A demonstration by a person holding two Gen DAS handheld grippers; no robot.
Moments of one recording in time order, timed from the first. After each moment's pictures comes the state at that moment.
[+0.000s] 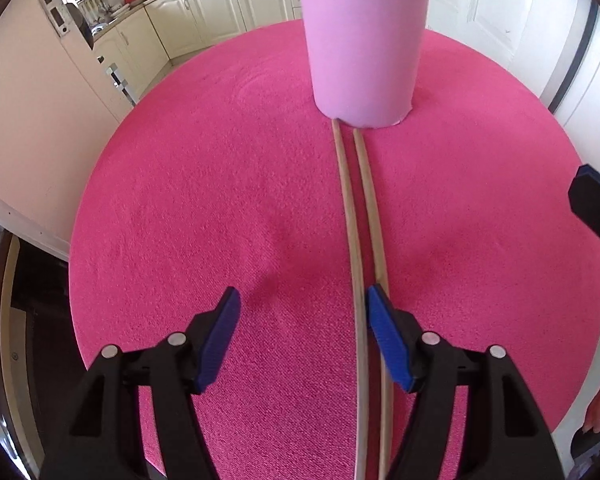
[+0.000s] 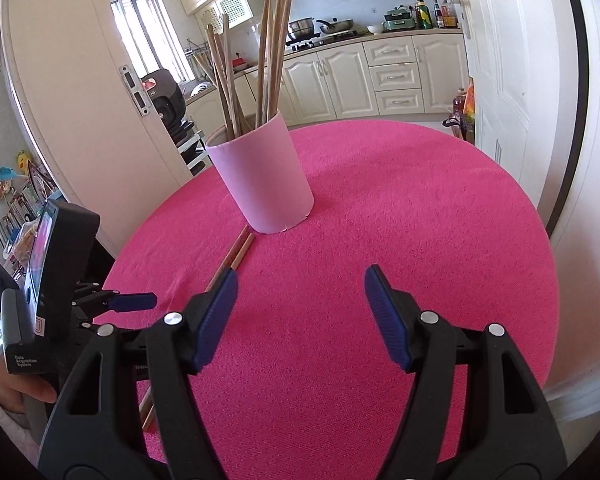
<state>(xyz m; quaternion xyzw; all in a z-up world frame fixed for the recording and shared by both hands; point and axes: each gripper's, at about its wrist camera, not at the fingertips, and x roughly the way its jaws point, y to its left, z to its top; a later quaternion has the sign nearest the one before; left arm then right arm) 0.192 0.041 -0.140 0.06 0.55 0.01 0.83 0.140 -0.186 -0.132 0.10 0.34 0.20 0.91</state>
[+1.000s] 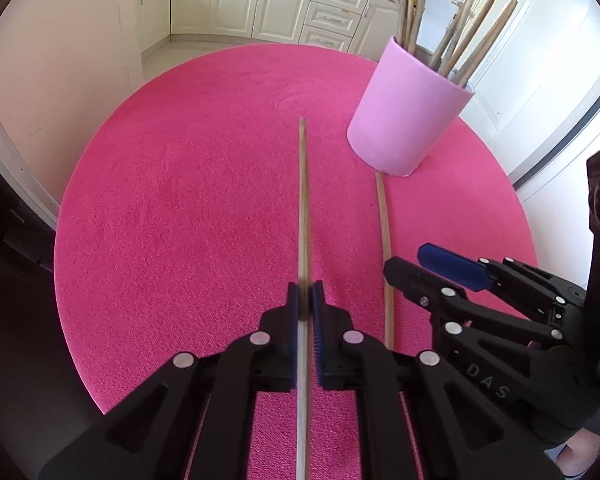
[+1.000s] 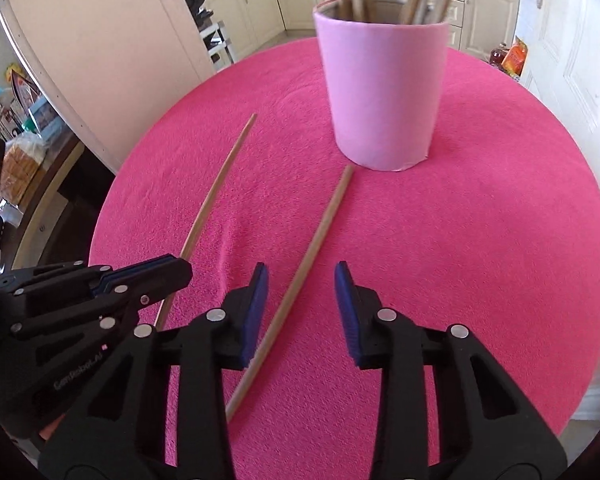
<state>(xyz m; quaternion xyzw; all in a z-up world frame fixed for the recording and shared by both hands) 0.167 0.114 -0.120 -0.11 0.52 -0.04 0.85 0.172 -0.056 -0.149 -0.03 0.50 0.23 0.83</state>
